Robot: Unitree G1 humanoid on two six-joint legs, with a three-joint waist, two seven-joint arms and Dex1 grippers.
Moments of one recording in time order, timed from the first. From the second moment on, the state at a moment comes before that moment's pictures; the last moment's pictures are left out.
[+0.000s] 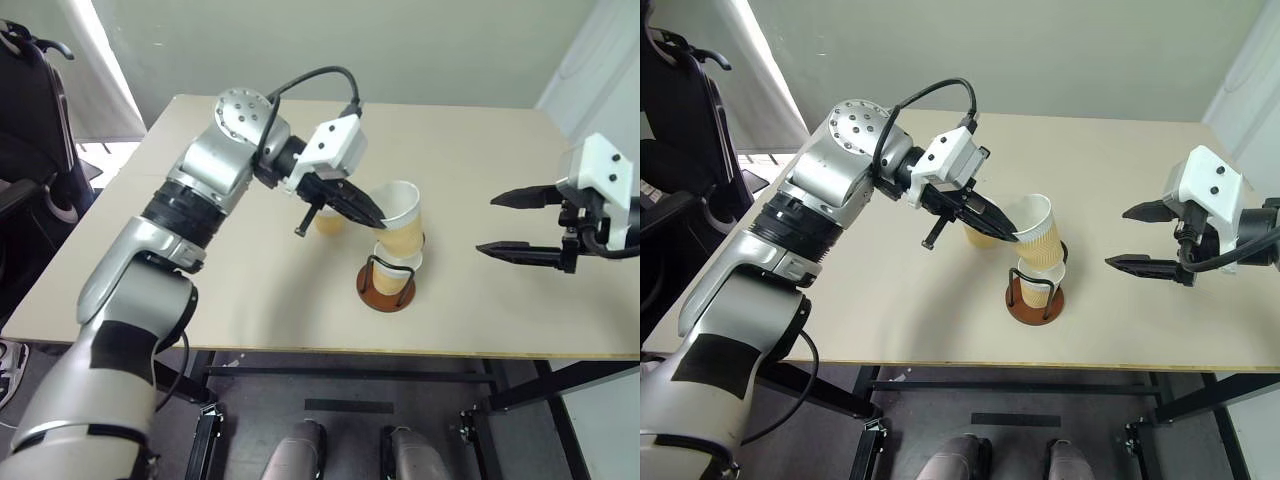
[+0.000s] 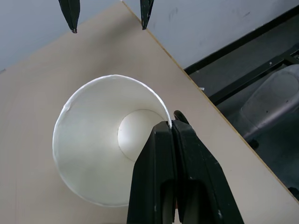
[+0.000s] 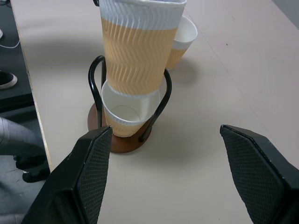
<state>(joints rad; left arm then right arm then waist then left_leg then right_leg) -1.37 0.58 -0.58 0.58 -0.45 -0.02 -1.58 -0.52 -1.23 -0.20 -0.41 0.63 0.81 1.08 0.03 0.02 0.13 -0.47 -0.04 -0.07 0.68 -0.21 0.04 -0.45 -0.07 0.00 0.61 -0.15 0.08</state>
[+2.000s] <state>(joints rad) -1.35 0.50 -0.28 0.87 -0.14 -0.10 -1.45 -0.57 -1.20 -0.20 -0.42 0.64 0.82 1.05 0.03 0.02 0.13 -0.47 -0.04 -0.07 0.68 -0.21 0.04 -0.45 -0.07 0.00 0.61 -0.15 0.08</state>
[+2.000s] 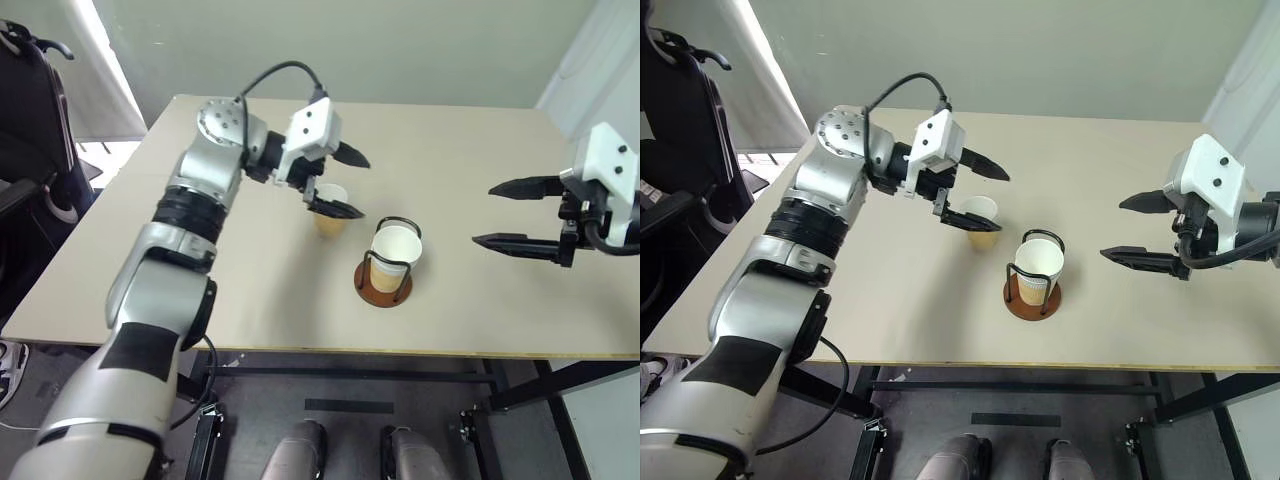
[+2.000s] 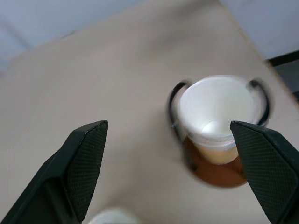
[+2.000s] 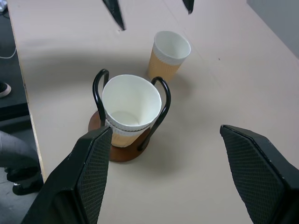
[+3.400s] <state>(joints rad) -1.40 0.52 -0.45 1.14 0.45 -0.59 -1.05 -0.76 -1.24 -0.06 -0.30 0.62 0.79 1.27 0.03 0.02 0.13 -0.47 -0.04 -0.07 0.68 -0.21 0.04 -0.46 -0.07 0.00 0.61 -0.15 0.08</state>
